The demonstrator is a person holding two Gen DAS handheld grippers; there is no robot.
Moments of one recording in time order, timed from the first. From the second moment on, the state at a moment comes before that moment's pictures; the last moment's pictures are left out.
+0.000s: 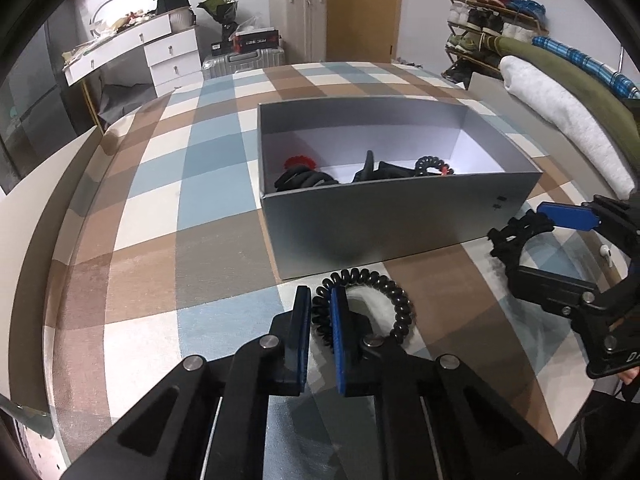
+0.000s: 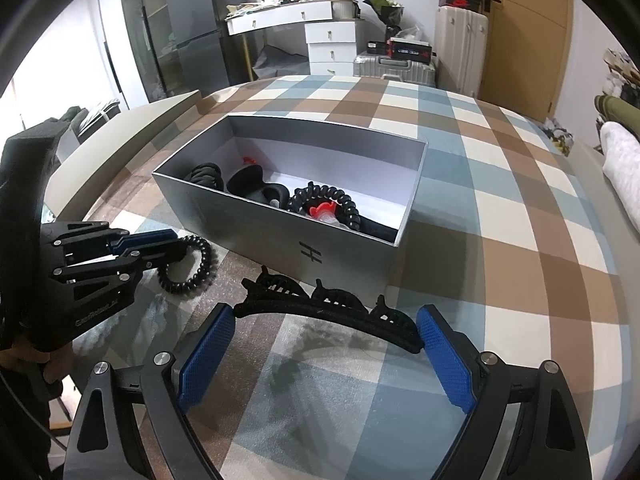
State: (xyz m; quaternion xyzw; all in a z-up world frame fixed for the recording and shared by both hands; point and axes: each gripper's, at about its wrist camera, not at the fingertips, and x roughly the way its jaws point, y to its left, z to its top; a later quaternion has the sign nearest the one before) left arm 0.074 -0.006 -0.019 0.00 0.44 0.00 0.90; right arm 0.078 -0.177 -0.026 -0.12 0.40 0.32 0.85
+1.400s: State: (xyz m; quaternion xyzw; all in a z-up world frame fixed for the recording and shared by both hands) left arm 0.052 0.009 0.039 -0.06 0.31 -0.04 0.95; right arm 0.067 -0.190 0.010 -0.07 0.33 0.35 0.88
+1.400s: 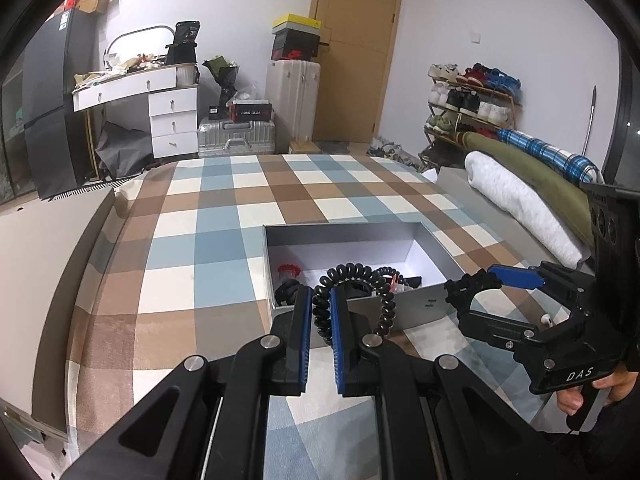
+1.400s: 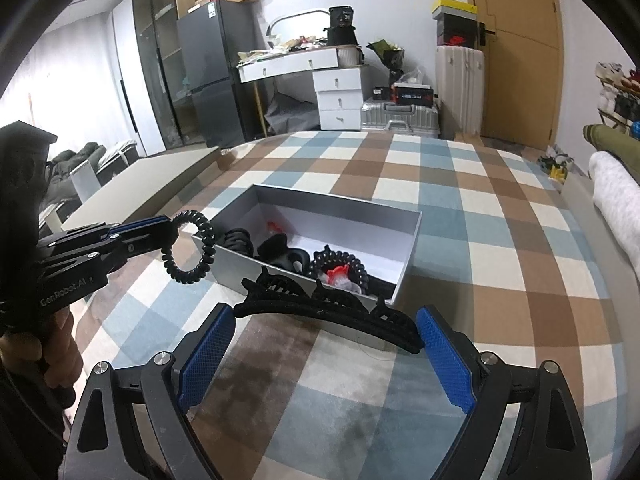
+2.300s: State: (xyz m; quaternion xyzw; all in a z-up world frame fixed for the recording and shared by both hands) left arm 0.112 0.012 0.028 -0.06 0.32 -0.01 0.94; right arm 0.110 -0.162 0.011 -0.04 0.33 0.36 0.87
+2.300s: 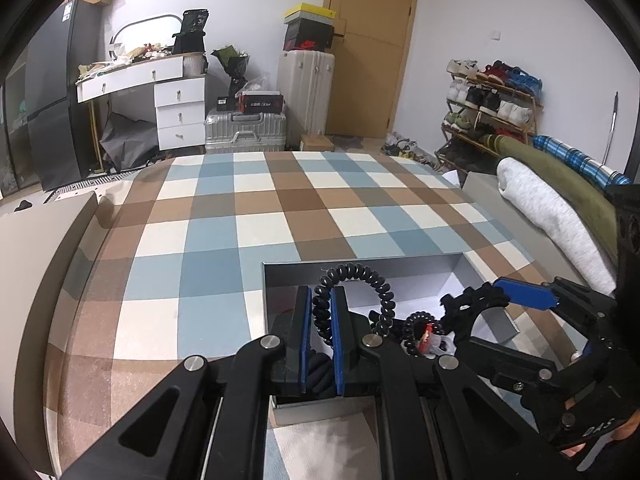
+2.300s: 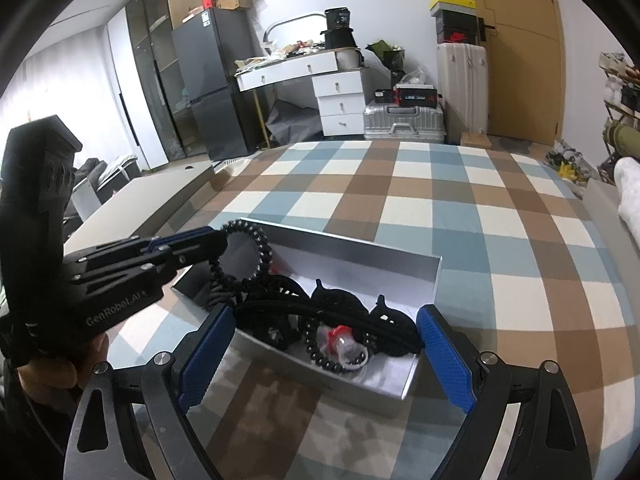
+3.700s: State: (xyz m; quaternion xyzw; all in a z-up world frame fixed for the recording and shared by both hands) left arm 0.080 0.004 0.026 -0.07 0.34 -0.05 0.94; right arm 0.108 -0.165 0.012 -0.08 0.31 0.36 0.87
